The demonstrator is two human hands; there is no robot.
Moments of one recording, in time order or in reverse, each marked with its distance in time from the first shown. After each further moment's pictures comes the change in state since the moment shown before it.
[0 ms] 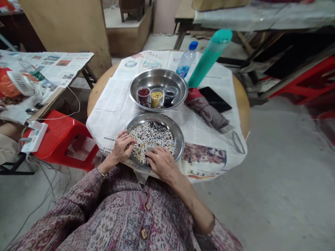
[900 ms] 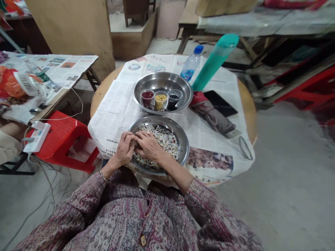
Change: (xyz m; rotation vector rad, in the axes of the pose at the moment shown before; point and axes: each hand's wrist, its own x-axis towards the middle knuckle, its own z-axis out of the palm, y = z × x) left_hand -0.002 -0.005 0.011 -0.148 0.280 0.068; right_hand 0.089 0.003 0.016 -0.017 -0.103 -0.204
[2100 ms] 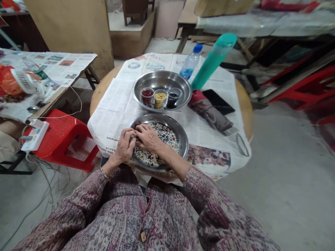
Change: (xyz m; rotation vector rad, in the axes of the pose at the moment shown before) left_hand 0.003 0.005 -0.001 -0.029 0.029 -0.038; right_hand 0.014 0.012 0.004 0.001 -0.053 0.012
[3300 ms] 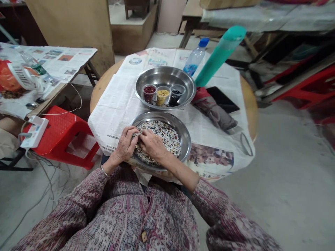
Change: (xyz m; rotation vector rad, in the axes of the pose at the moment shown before) left_hand -0.001 -0.001 0.001 0.011 -0.025 -0.015; right_hand -0.026 -0.022 -0.006 0.045 -0.004 0.195
